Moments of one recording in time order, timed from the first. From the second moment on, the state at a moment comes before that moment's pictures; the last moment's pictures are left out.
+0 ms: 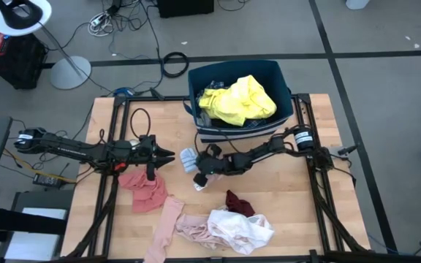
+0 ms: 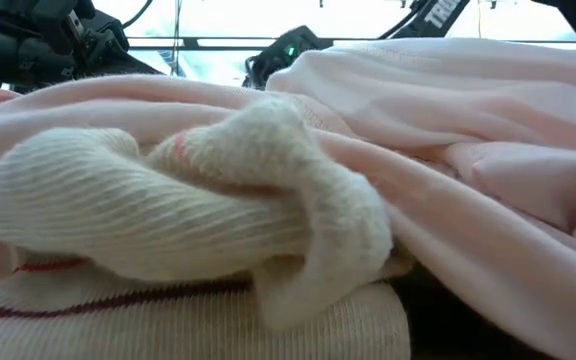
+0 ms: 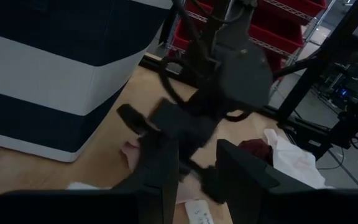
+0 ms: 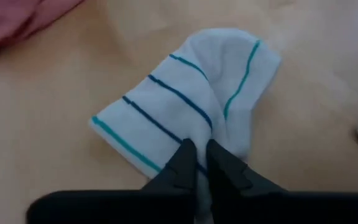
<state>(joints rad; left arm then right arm) -0.10 0.69 0.16 0.43 -0.17 -0.40 0.11 2.16 1.26 0.17 0.42 0.39</state>
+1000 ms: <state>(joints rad) -0.10 0.69 0.16 0.44 -0.17 -0.40 0.08 1.45 1.26 -0.24 0.98 0.05</state>
